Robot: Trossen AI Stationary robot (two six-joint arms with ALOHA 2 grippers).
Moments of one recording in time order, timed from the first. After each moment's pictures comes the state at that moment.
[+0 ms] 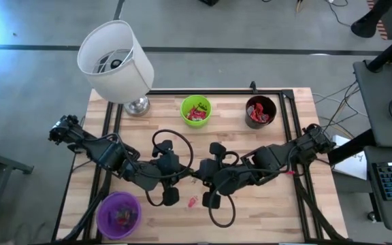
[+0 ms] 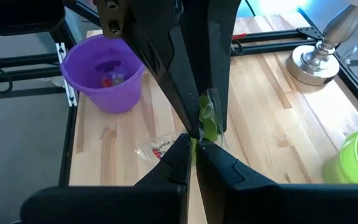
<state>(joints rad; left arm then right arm) -0.52 1.56 1.69 -0.72 -0.53 -0.47 0.43 1.90 2.14 -0.93 0.44 0.38</state>
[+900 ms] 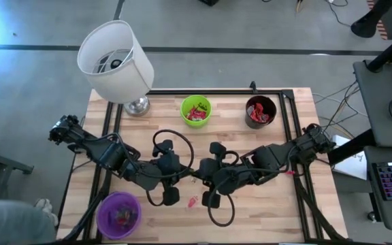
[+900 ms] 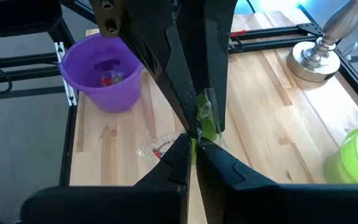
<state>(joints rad) -0.52 1.56 1.69 -0.72 -0.53 -0.46 0.43 1.90 2.13 -0.94 0.44 0.39</state>
